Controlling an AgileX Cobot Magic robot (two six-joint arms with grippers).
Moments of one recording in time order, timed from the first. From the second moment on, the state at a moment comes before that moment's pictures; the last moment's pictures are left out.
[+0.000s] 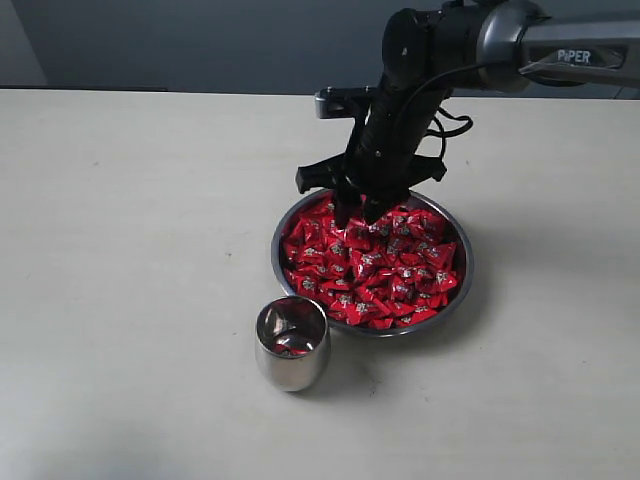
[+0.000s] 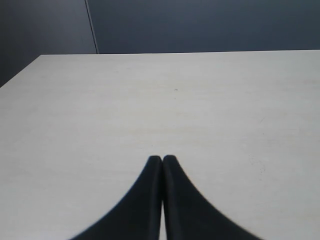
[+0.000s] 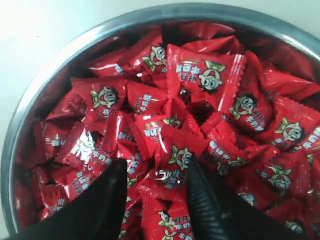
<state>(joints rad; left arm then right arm) 0.22 0.00 0.00 0.00 0.34 0.03 0.63 2.14 -1.61 0.21 0.94 0.06</state>
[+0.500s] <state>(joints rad) 0.22 0.00 0.00 0.00 0.34 0.03 0.63 2.18 -1.61 0.21 0.91 0.06</state>
